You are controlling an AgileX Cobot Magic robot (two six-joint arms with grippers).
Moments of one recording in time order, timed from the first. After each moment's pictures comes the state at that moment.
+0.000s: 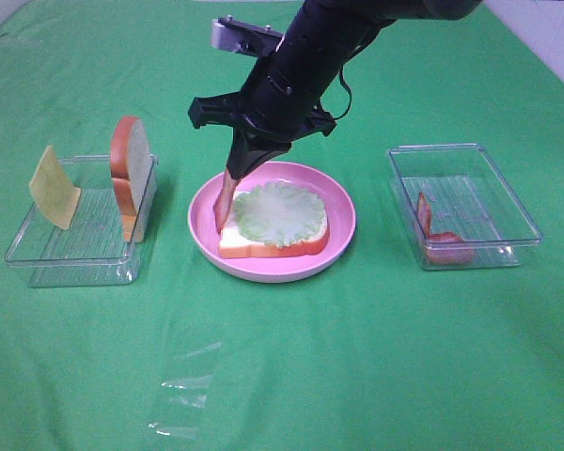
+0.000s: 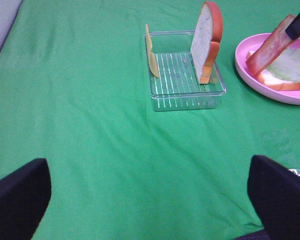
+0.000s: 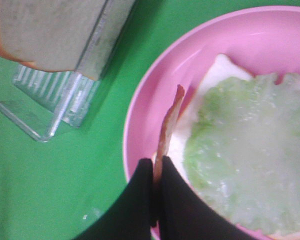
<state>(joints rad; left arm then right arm) 0.00 -0.01 -0.52 -0.09 1.08 0.02 0.54 2.20 -1.80 0.37 0.88 -0.13</state>
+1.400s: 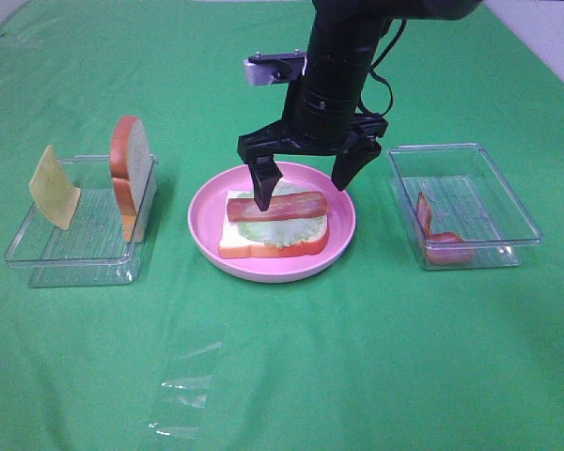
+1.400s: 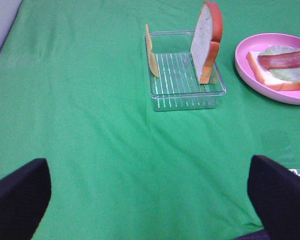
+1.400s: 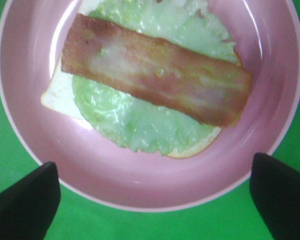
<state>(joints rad) 0.00 -0.01 -0.52 -0.09 1.08 0.02 0.54 2.20 -1.80 0.07 1.09 0.05</state>
